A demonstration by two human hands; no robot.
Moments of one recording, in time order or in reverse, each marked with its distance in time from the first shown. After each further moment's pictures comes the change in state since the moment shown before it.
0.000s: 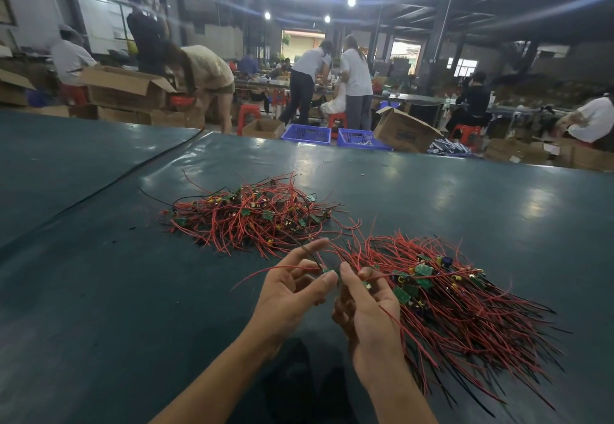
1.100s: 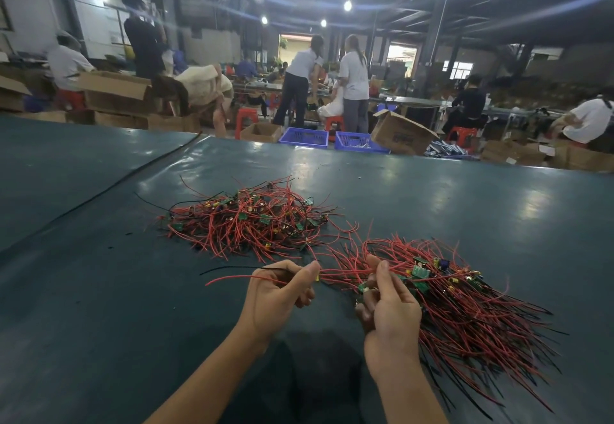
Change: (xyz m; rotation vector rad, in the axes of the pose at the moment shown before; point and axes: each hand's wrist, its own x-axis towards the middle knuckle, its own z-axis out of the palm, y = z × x) left_hand 0.006 0.005 -0.007 0.135 0.142 -0.009; right_hand 0.019 -0.007 -0.015 -0.013 0.153 -0.165
